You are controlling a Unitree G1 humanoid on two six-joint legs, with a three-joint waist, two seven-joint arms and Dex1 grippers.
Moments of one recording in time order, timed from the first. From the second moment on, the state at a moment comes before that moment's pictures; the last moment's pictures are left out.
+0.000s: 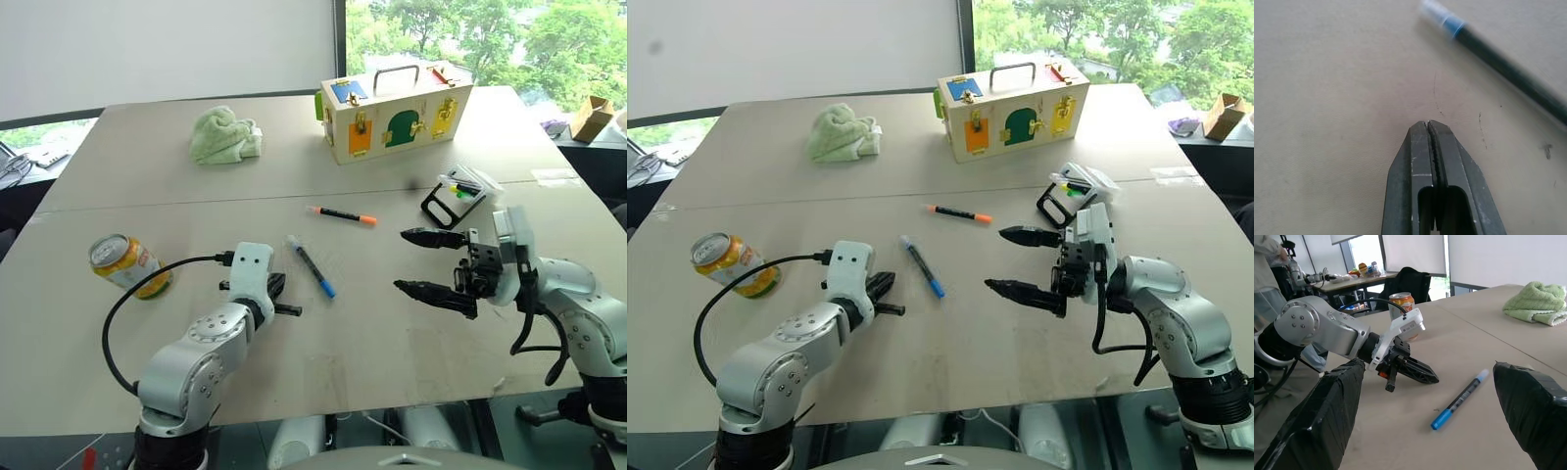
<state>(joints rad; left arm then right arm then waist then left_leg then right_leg) -0.04 0.30 0.06 -0.64 -0.43 1.18 0.07 -0.22 -0.62 -0.02 -0.37 0.71 0.44 1.09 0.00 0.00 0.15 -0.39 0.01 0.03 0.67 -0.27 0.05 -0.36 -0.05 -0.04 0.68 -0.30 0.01</state>
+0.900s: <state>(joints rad) 0.02 0.38 0.17 -0.57 -0.49 0.87 -0.28 -0.20 -0.65 0.00 -0.31 0.60 0.38 1.12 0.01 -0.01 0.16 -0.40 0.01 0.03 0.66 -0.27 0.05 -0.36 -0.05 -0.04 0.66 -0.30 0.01</state>
